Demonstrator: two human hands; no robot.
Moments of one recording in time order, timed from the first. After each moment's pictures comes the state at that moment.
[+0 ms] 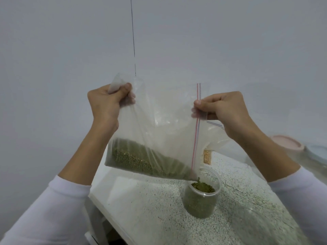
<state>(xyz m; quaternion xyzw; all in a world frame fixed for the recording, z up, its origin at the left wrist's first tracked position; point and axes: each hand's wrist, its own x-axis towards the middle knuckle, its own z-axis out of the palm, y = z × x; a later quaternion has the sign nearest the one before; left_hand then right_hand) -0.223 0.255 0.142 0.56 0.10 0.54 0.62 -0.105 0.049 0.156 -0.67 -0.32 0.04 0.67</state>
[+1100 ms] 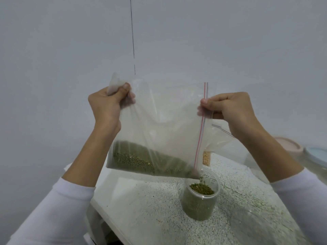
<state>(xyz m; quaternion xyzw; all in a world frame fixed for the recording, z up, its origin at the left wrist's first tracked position) -0.217 0.247 0.144 0.52 0.11 0.54 0.65 -0.091 0.042 0.154 -0.66 -0.29 0.03 0.69</state>
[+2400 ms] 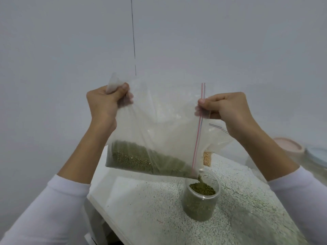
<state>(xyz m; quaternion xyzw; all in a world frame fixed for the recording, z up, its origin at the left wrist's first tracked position) -0.220 0.256 0.147 0.57 0.12 0.53 0.62 -0.091 0.047 0.156 -0.66 -0.30 0.04 0.69</state>
